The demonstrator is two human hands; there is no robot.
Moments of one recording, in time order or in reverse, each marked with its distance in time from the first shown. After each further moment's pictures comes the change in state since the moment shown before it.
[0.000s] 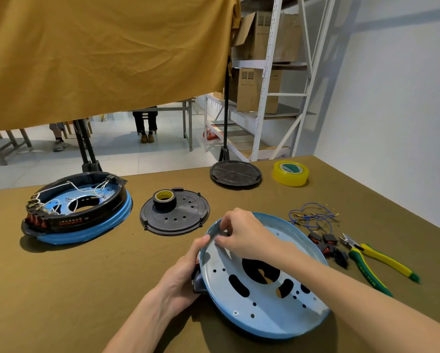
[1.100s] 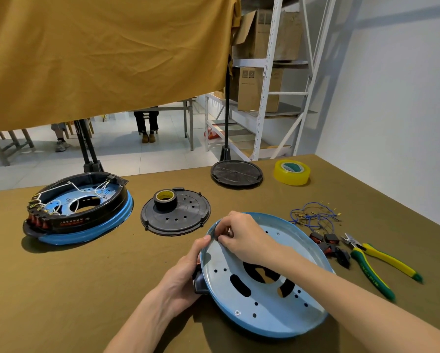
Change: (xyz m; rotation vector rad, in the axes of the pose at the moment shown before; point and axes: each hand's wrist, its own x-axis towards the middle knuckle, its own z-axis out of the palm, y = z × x) left_hand -0.001 0.001 0.000 0.008 -0.008 -0.008; right_hand -0.001 0.006 0.008 0.080 -0.001 -0.079
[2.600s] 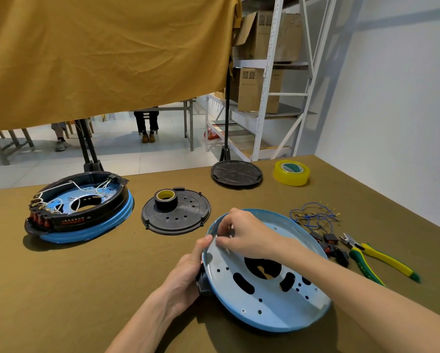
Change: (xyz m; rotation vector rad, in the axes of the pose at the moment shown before) left_hand 0.005 -0.006 0.000 0.151 0.043 0.091; right_hand 0.001 0.001 -0.011 -0.045 -0.042 -0.044
